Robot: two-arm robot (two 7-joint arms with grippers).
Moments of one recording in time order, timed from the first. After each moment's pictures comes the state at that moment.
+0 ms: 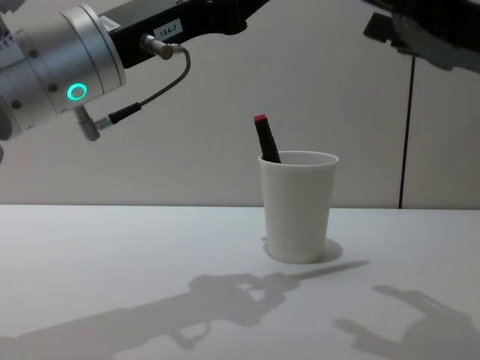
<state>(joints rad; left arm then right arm) -0.49 0.31 0.40 -1.47 -0.48 -0.30 -0.66 0.10 0.28 -0.22 -1.87 0.77 0.20 0.42</state>
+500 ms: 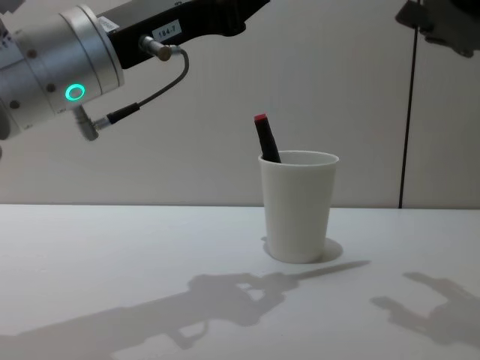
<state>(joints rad) -0.50 0.32 0.41 -1.46 -0.48 -0.31 -0.66 0.11 0.20 -0.17 -1.85 0.87 0.20 0.33</state>
